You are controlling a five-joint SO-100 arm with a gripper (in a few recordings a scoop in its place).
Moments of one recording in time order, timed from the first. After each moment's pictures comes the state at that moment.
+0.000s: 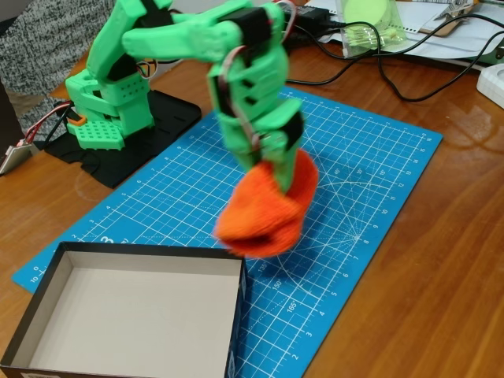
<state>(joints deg) 17.0 50.2 27.4 94.0 -10.2</state>
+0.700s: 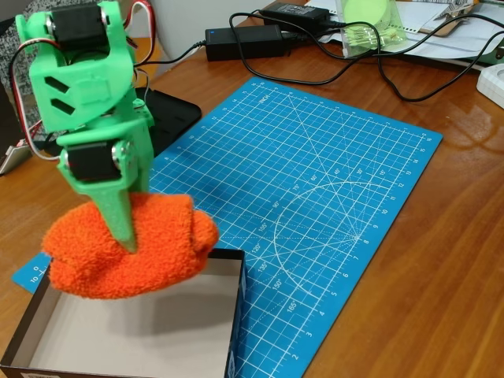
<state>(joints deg) 39.4 48.3 16.9 94.0 29.4</state>
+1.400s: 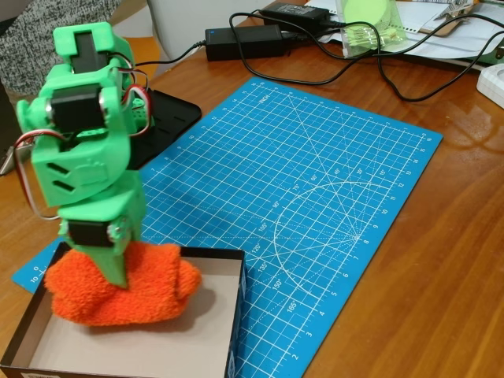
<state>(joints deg) 42.4 45.8 30.6 91.1 28.7</state>
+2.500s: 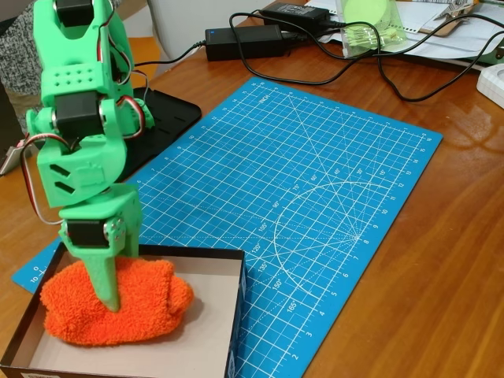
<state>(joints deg) 43.4 70.3 83.3 53.1 28.2</state>
